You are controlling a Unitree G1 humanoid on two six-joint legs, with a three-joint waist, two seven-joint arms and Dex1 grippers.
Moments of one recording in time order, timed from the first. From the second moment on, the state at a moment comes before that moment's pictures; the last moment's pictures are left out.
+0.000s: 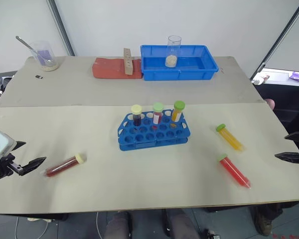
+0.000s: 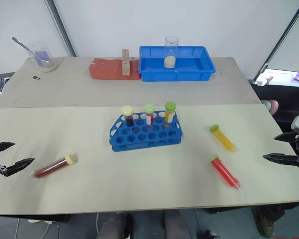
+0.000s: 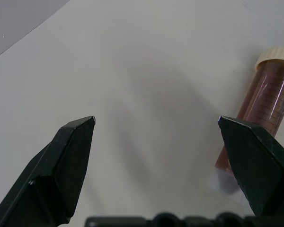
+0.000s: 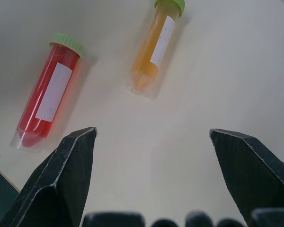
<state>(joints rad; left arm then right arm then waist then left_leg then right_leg) 0.26 1.02 0.65 -0.09 -0.32 0.42 -0.95 -0.10 -1.32 -0.35 0.26 0.30 0.32 1.38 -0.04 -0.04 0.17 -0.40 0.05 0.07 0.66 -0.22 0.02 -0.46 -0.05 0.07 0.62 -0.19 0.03</state>
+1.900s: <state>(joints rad) -0.11 0.96 0.34 -0.51 -0.64 0.67 -0.96 -0.49 -1.13 -0.15 0.17 0.33 0.49 1.26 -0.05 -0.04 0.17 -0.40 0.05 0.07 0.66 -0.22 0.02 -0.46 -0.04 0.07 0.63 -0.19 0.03</state>
